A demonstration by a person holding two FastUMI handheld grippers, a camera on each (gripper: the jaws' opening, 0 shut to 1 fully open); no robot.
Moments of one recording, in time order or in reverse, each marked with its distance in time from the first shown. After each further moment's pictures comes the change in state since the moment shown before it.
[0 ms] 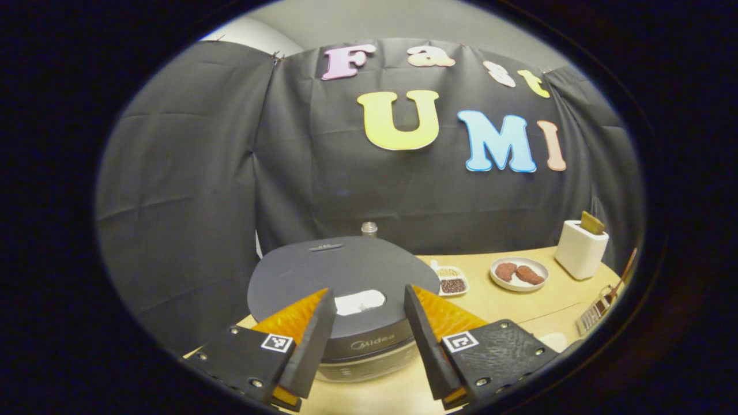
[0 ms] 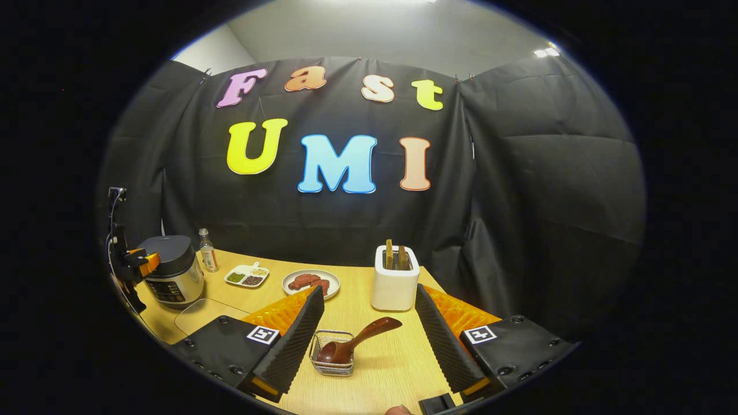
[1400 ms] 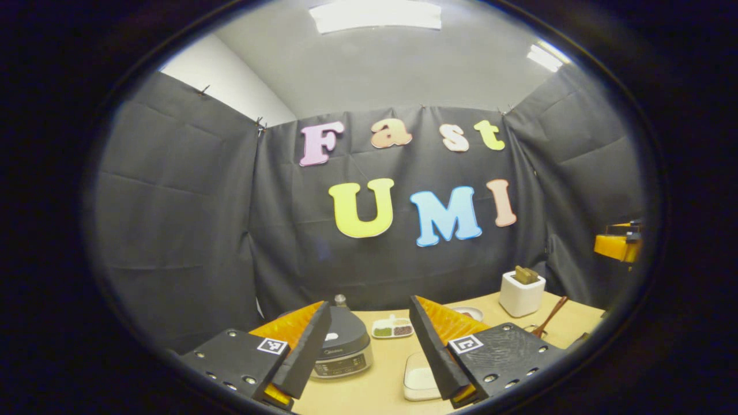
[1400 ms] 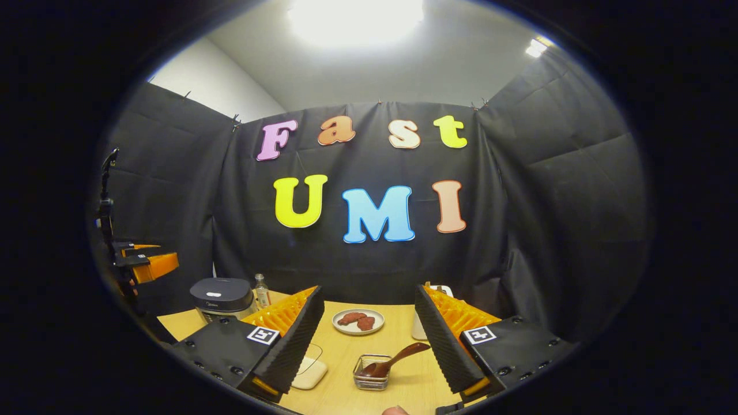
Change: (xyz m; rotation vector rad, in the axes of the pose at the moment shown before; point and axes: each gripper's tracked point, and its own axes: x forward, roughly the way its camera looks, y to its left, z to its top) left arm -0.241 -0.085 0.173 0.079 -0.238 -0.105; right arm -0.080 0.025 0.072 0.091 -0.225 0.232
